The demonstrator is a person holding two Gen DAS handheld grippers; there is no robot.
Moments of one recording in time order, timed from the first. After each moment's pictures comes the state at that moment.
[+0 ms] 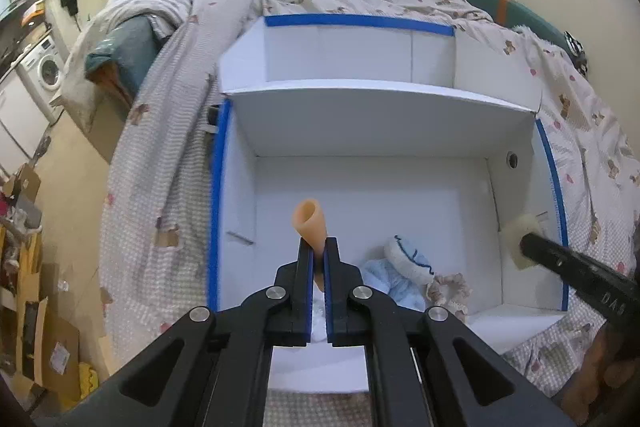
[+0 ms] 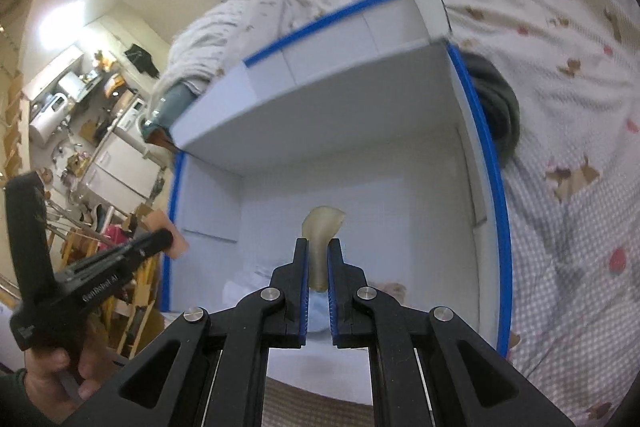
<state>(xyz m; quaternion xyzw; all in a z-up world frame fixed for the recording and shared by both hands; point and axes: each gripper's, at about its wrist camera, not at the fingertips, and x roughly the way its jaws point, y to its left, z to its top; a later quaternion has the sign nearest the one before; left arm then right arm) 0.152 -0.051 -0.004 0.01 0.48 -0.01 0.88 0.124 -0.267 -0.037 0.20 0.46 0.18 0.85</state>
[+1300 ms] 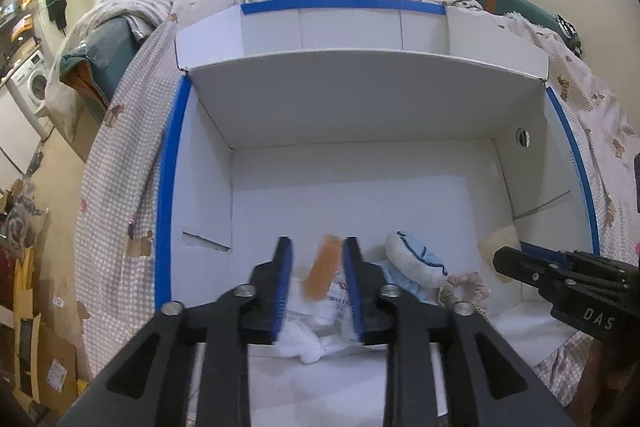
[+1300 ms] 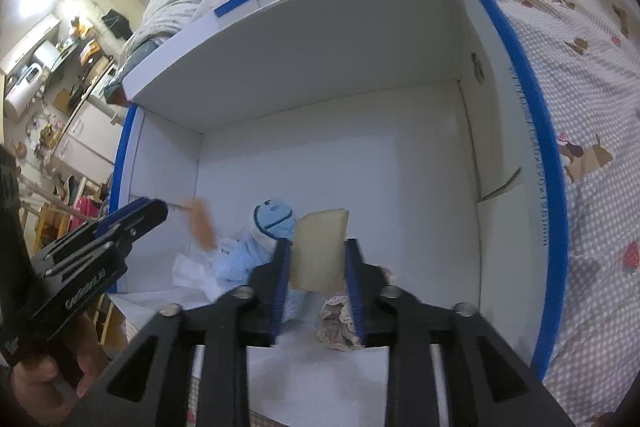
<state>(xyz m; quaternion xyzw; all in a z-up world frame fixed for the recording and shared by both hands) 0.156 -0.060 -0.047 0.03 0.46 -0.02 0.89 0.141 -0.245 -0.084 0.15 0.51 0.16 0.83</state>
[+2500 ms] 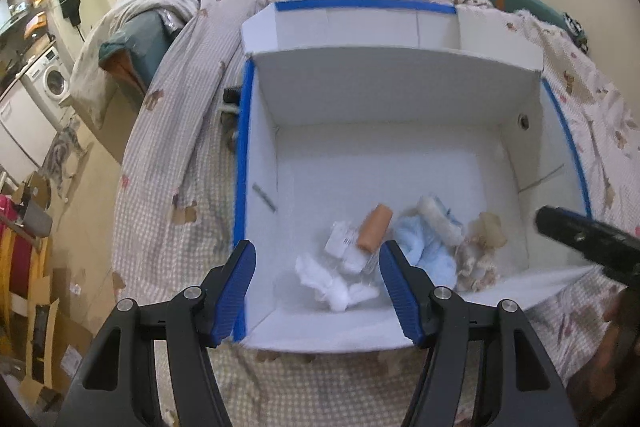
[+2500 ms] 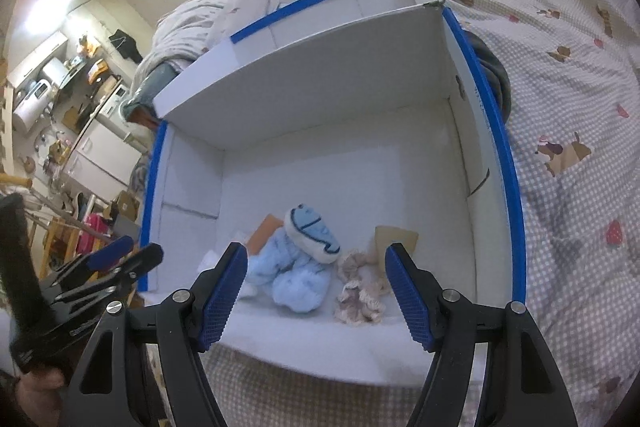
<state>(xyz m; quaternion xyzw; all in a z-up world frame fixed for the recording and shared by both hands) 0.107 -0.028 -0.026 0.04 0.48 0.01 0.88 0.109 -0.249 -0.054 0.17 0.48 0.15 0.85</state>
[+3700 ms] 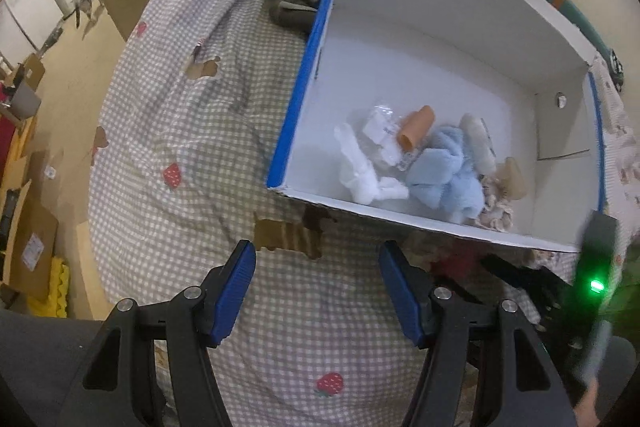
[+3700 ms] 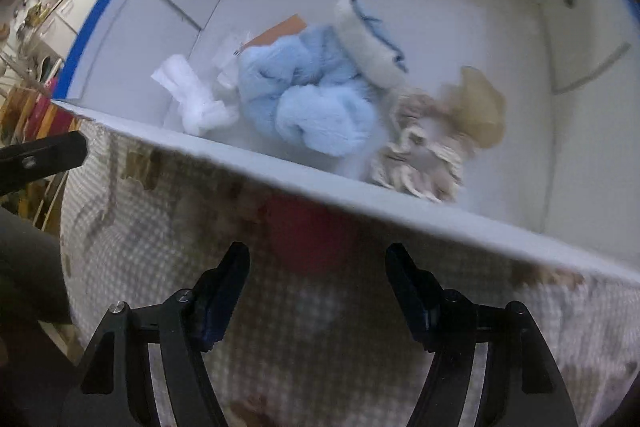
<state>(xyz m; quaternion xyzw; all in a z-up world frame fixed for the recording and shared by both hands) 0.070 0.017 -0.073 -0.09 0.59 0.04 0.80 0.068 -0.154 -0.151 -0.02 0.60 0.17 0.78</state>
